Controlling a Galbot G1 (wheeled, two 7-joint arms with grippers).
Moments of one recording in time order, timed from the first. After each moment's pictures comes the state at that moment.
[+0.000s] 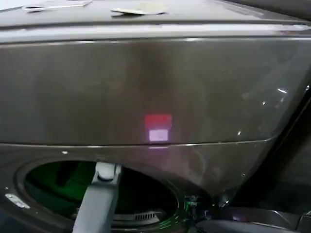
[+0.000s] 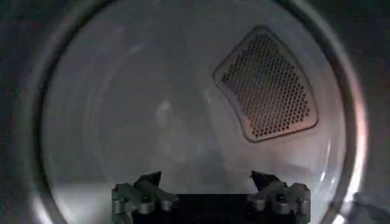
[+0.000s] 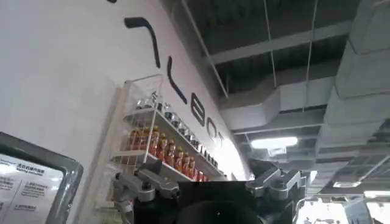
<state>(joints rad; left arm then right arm) 0.49 -1.51 -0.37 -1.15 -0.03 0.10 0.09 -1.79 0.98 2.53 1.87 0.78 -0.32 -0.09</state>
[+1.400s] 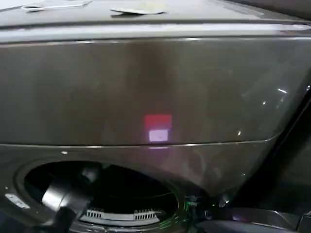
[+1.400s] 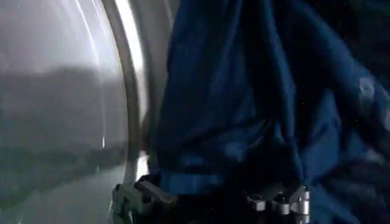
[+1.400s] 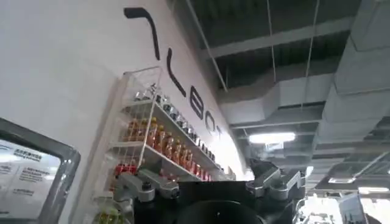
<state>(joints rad) -0.03 -1.46 0.06 -0.34 0.83 -0.04 0.91 -1.79 1.00 2.52 1.88 0.77 -0.33 -0.10</state>
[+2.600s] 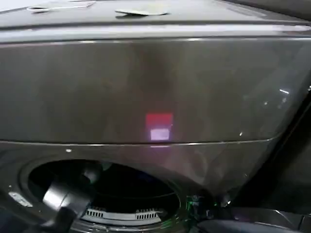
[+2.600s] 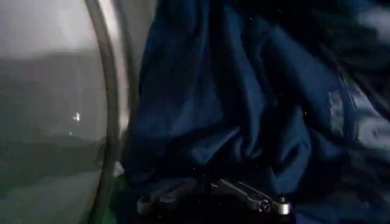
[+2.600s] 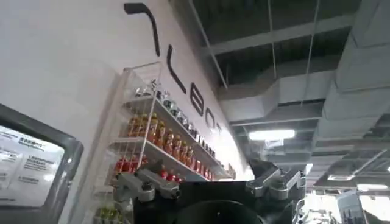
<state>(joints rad) 0.06 -1.45 -0.05 -0.41 0.64 -0.01 0.85 -1.77 1.01 2.50 1.87 0.74 -0.32 -0.10</state>
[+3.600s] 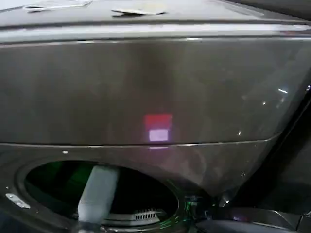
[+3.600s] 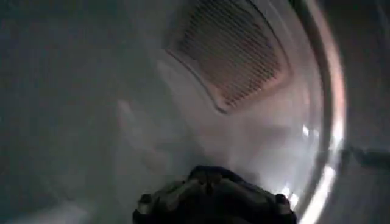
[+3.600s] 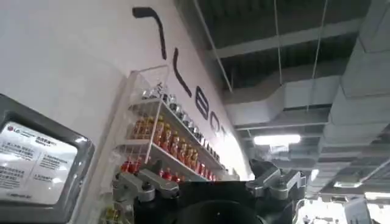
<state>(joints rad) 0.62 -1.49 -0.38 -1.33 0.07 0.08 0.05 -1.77 1.02 2.48 1.89 0.74 -0.27 -0.11</state>
